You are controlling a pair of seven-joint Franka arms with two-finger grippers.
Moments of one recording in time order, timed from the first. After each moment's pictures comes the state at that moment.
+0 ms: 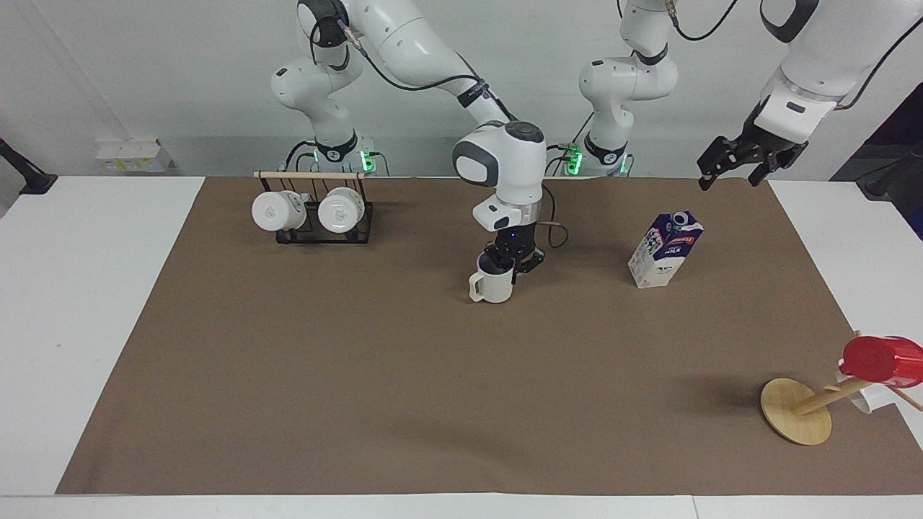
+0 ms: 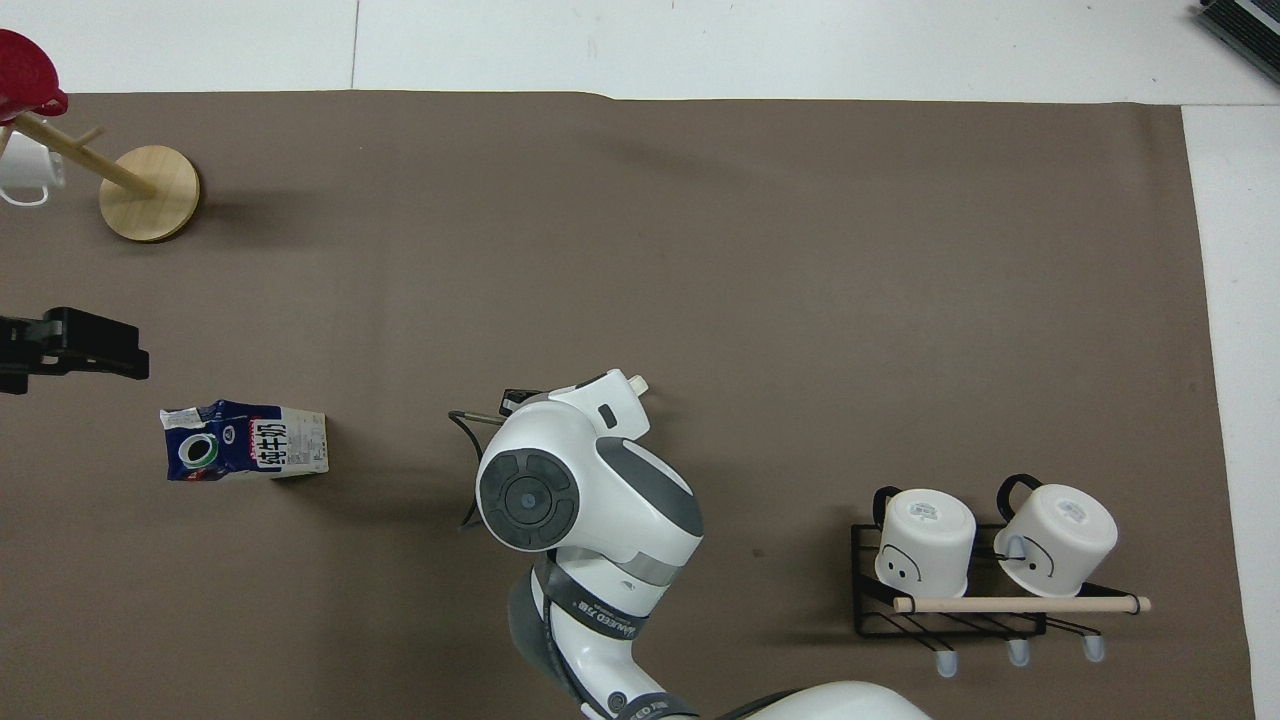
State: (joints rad) left arm 0.00 -0.09 -0.04 -1.70 -0.03 1.56 -0.10; right arm 0.79 0.46 -0.03 -1.74 -0.26 2.40 1.26
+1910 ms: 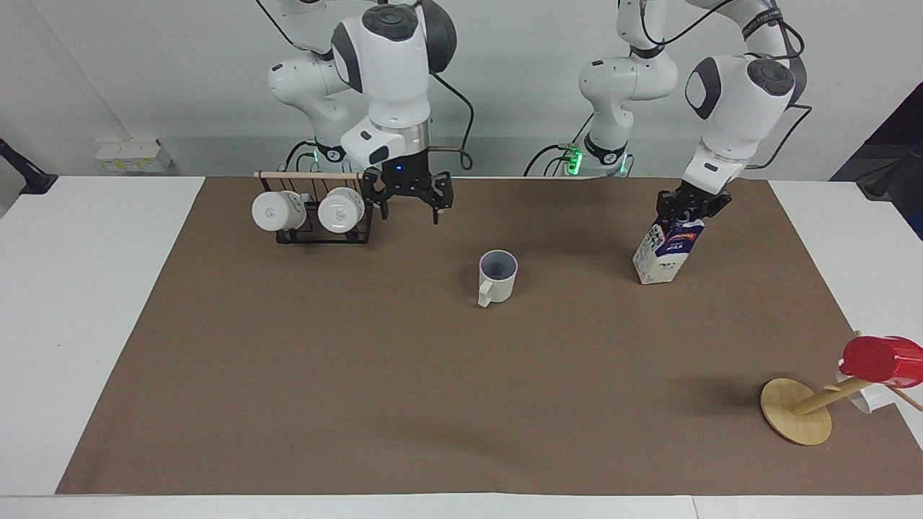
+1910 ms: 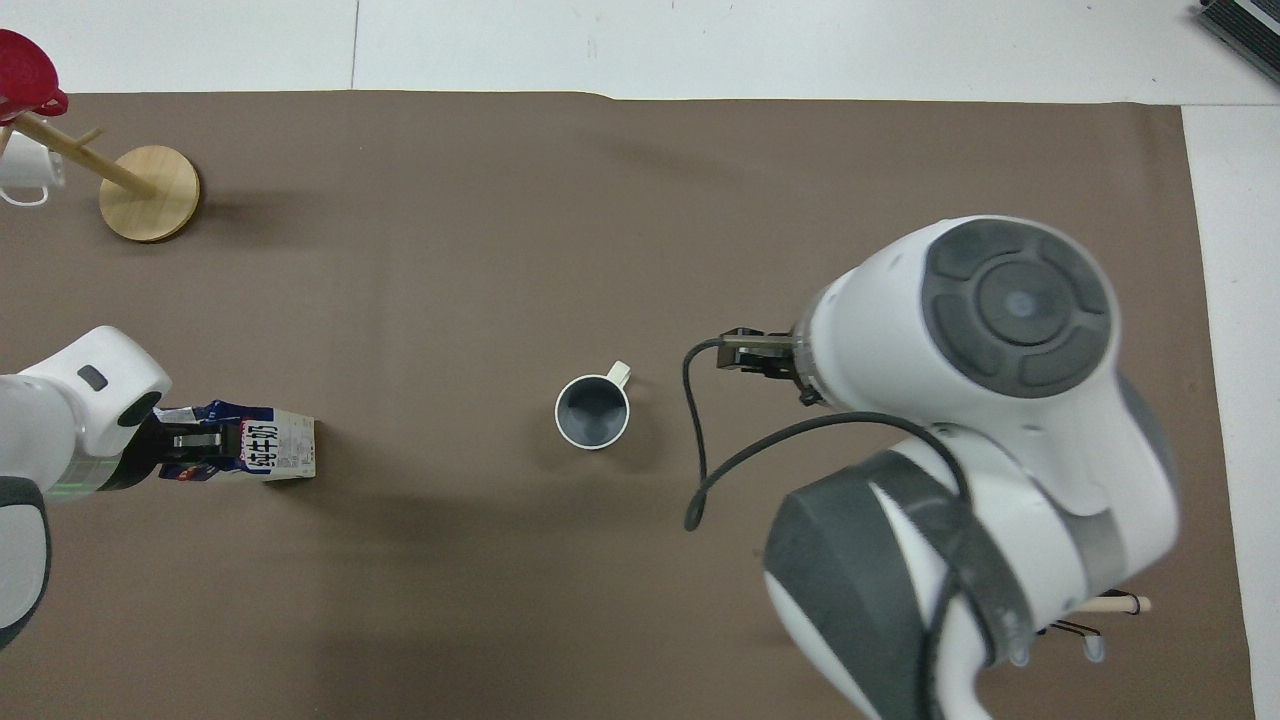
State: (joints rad) left arm -0.01 -0.27 -0.04 -2.27 -0.03 2.03 -0.04; right arm 0.46 0.03 -0.04 -1.69 -0.04 1.78 0.57
